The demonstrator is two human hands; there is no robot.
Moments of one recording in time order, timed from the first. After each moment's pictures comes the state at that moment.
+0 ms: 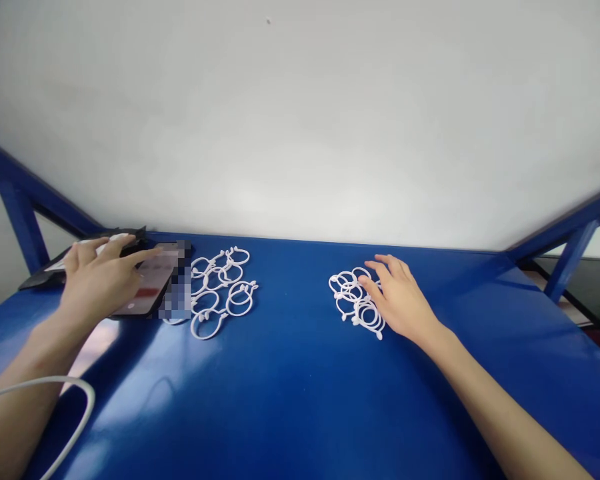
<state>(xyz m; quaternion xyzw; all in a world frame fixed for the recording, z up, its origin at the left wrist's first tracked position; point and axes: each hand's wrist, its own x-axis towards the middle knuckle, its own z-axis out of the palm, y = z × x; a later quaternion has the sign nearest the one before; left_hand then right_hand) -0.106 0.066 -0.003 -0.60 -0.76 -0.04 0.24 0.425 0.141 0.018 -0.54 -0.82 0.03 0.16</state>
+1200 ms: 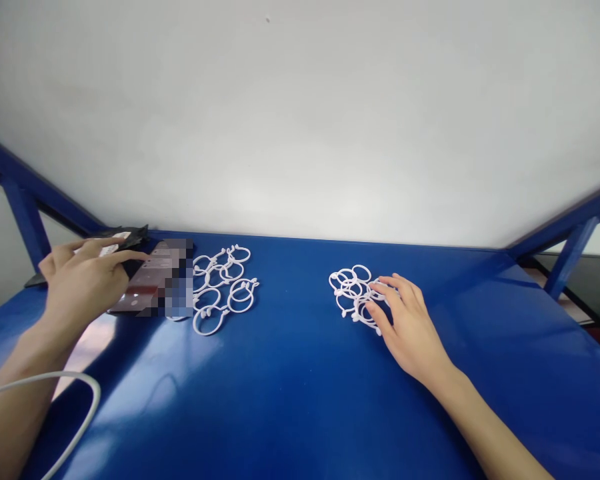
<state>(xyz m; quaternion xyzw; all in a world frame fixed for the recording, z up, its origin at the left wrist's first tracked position) -0.099 0.054 0.012 -0.57 -0.78 -0.17 0.21 0.435 0.088 0.004 -0.53 -0.82 0.02 0.22</state>
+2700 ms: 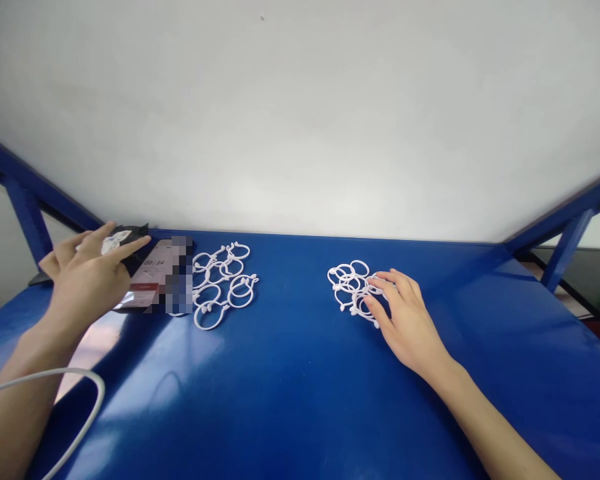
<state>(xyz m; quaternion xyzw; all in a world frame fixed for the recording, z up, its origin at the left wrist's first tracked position) -0.089 0.047 0.016 -0.59 -0.75 -0.19 0.21 0.433 0.085 0.008 -0.54 -0.81 0.04 0.22</state>
